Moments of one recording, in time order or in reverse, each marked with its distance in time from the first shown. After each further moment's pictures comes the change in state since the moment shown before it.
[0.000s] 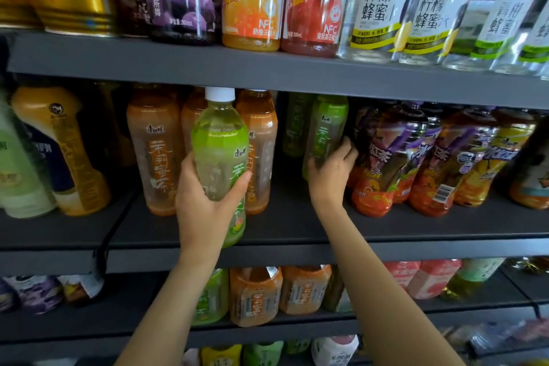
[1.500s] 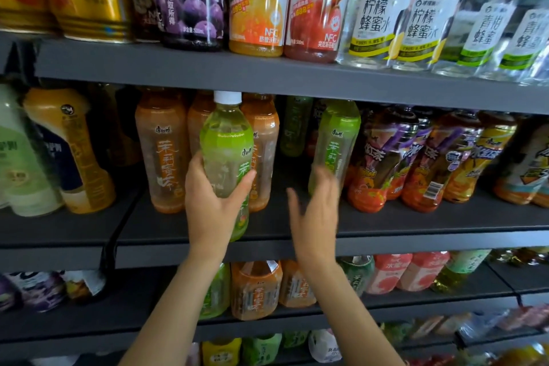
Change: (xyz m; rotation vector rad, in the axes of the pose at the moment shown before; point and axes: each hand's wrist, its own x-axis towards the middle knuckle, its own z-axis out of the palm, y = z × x) left_hand -0.001 -0.006 -0.001 0.023 -0.028 -0.020; right_hand -0.090 -0.017 -0.025 -0.034 0.110 -0.299
